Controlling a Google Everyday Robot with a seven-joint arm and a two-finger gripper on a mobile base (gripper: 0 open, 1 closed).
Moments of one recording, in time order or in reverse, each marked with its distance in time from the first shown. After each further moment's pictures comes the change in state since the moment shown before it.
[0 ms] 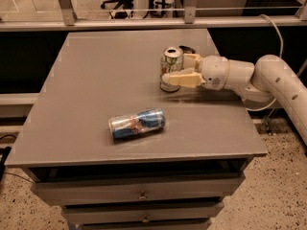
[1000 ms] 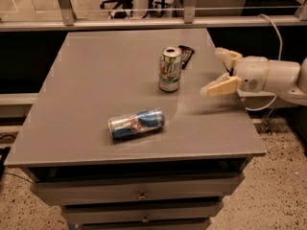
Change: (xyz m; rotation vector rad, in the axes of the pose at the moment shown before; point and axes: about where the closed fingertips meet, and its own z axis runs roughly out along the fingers) arm -0.001 -0.010 -0.096 0.177 0.166 -0.007
